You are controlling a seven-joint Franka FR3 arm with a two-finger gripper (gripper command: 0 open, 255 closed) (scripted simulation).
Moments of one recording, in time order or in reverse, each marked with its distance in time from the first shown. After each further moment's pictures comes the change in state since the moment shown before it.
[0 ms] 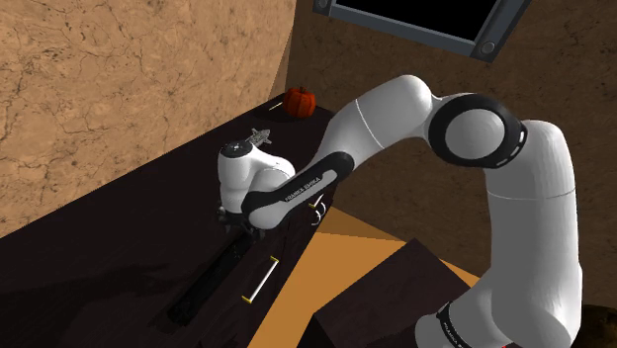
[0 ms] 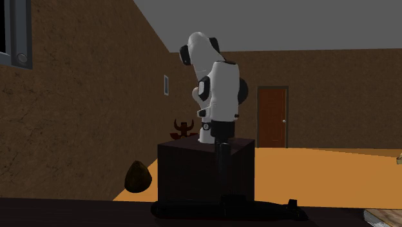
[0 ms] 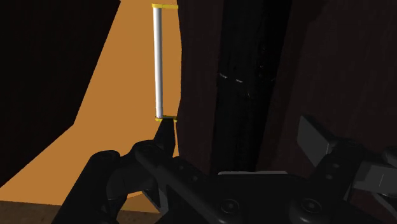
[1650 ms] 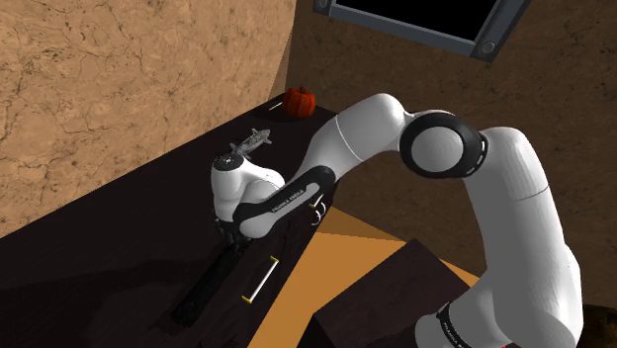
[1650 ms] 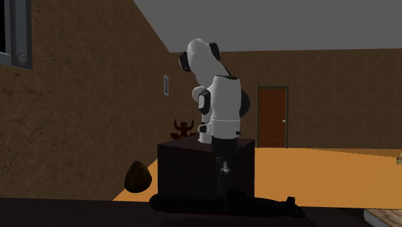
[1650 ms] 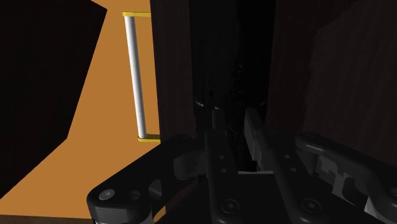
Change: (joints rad) arm 0.055 0.143 -0.049 0.122 -0.025 0.024 0.051
